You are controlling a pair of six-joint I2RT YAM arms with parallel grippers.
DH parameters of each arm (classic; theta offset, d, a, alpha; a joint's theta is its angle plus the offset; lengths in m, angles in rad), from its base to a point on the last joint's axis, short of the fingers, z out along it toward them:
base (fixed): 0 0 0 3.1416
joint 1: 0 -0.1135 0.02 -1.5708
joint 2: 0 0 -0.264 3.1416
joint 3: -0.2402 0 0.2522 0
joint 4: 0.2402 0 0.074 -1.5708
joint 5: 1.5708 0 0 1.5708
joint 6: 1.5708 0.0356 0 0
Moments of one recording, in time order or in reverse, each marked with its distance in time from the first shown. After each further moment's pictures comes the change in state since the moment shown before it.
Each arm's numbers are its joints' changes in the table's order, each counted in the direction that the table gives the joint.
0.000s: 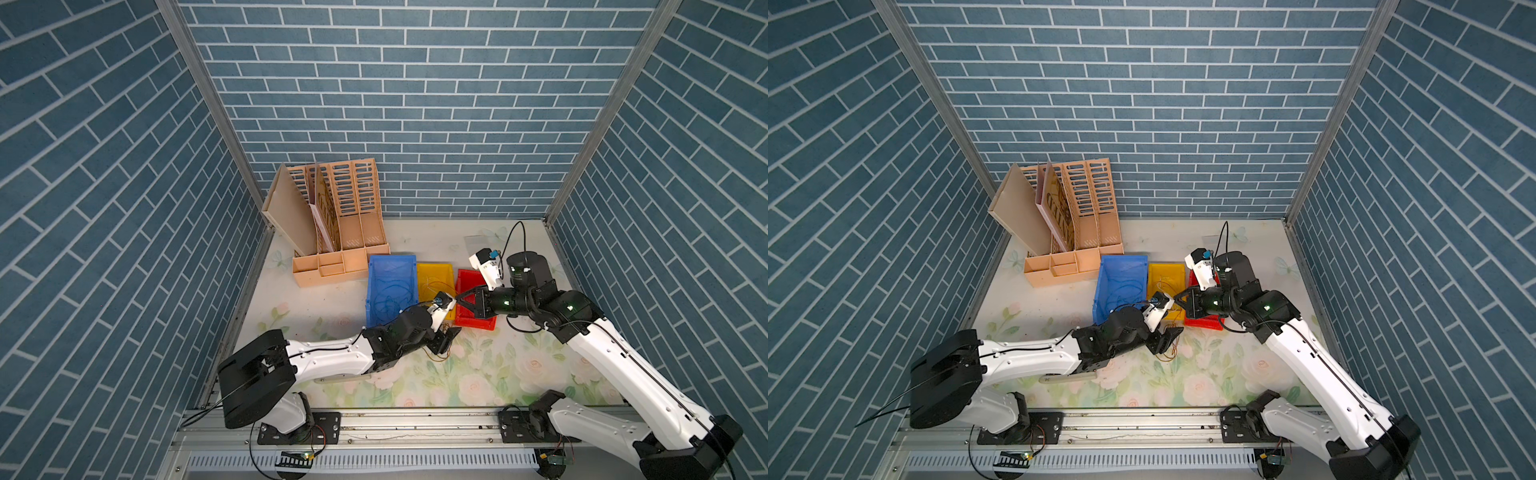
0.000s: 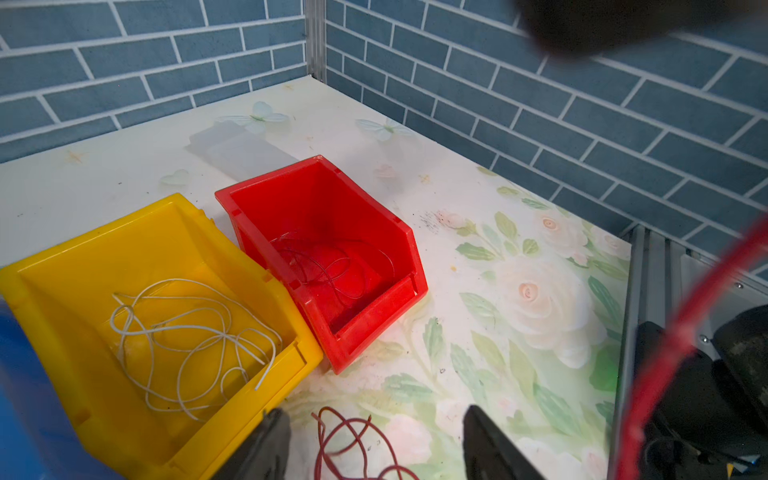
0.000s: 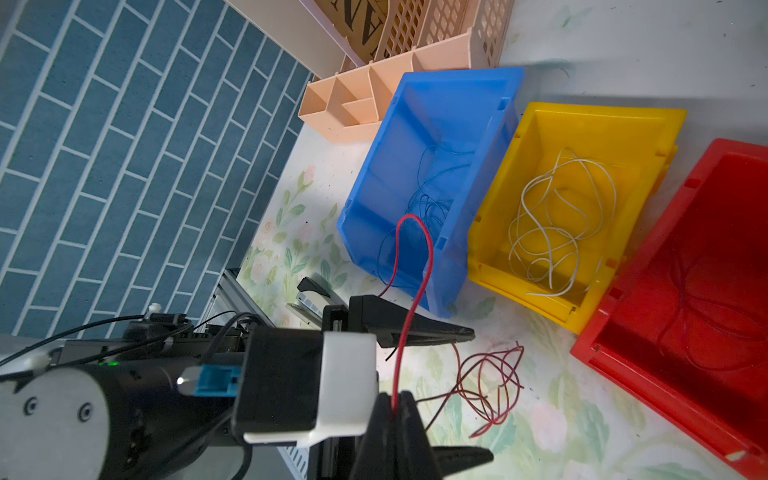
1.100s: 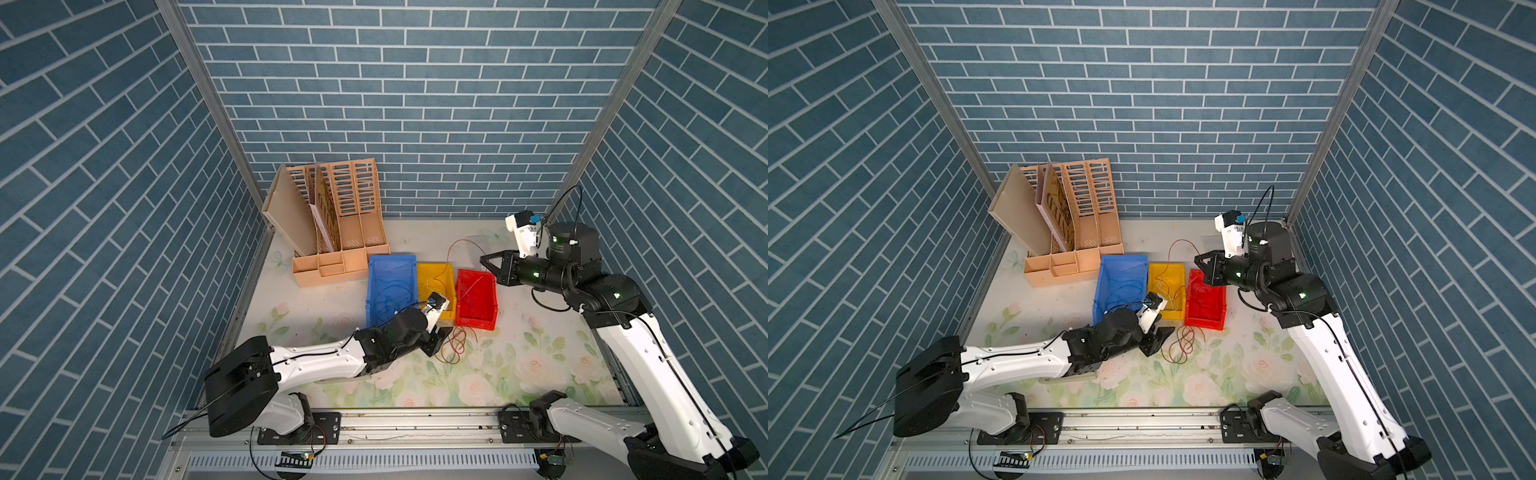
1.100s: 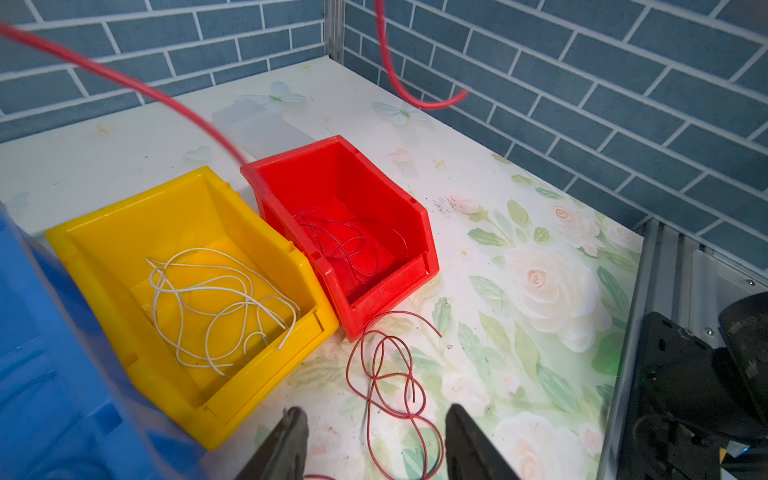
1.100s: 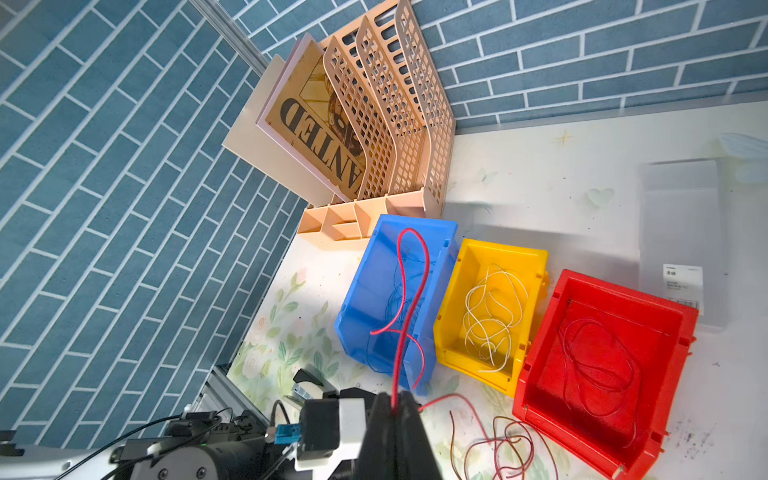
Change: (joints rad) left arm 0.002 0.103 0.026 0.117 -0.030 -0.043; right arm 0.166 -0.041 -0.323 0.116 0.077 -0.018
